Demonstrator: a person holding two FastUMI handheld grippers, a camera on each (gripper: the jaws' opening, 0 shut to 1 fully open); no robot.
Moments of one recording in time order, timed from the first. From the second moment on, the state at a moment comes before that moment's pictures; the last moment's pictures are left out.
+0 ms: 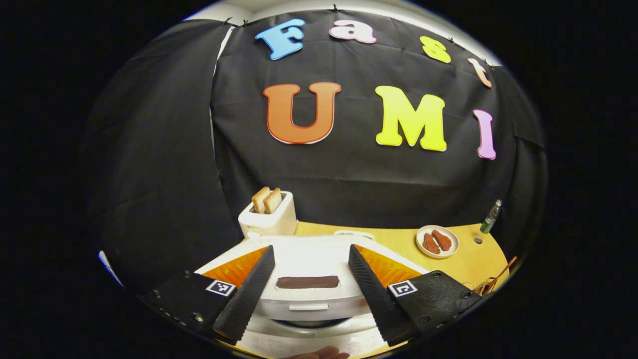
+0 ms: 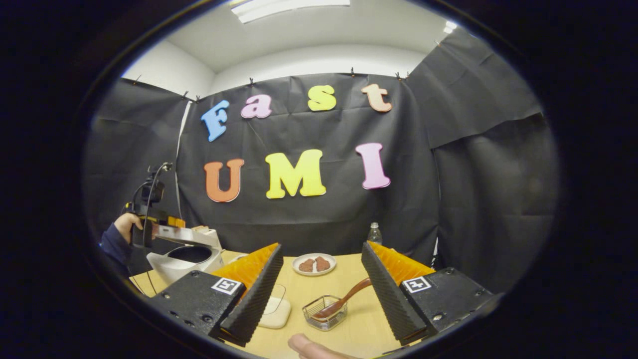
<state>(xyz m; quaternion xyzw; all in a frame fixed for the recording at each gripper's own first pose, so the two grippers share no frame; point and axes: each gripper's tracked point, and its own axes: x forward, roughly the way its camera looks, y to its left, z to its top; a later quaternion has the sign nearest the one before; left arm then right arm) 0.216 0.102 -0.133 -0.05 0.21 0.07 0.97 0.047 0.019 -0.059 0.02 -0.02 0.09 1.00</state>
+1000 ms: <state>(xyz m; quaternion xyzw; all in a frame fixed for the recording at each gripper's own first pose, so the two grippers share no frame) 0.164 0.094 -0.201 -0.04 0.20 0.08 0.98 0.061 0.058 -0.093 0.02 0.03 0.15 0.99</state>
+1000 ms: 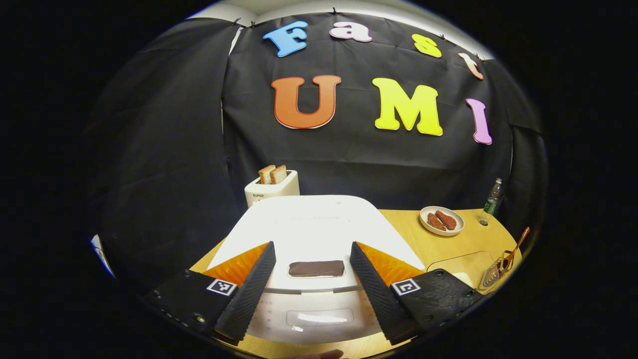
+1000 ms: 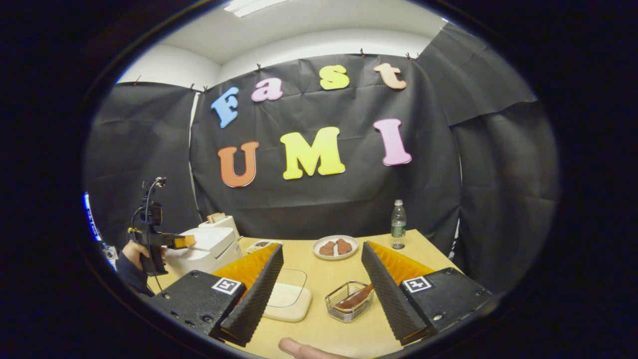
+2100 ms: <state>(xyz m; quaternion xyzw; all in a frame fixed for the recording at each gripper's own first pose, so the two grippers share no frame) 0.086 0.061 -0.129 -0.05 0.12 0.06 0.99 0.045 0.050 -0.071 0.01 0.01 0.11 0.99</state>
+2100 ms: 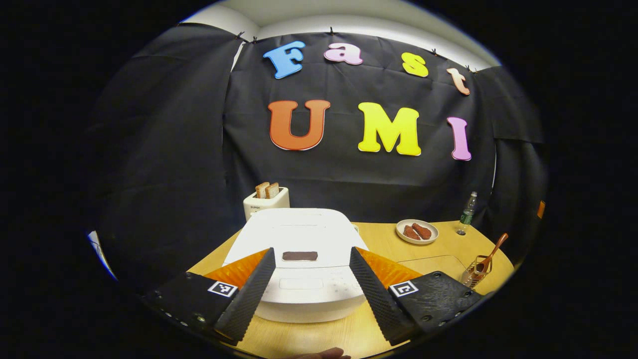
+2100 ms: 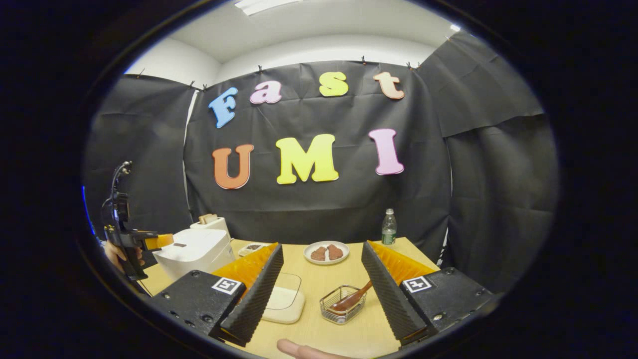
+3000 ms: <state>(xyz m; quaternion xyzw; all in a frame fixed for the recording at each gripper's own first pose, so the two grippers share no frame) -0.014 -0.035 -0.047 -0.03 0.03 -0.01 1.00 0.003 0.046 -0.045 -0.01 -0.02 0.10 1.00</state>
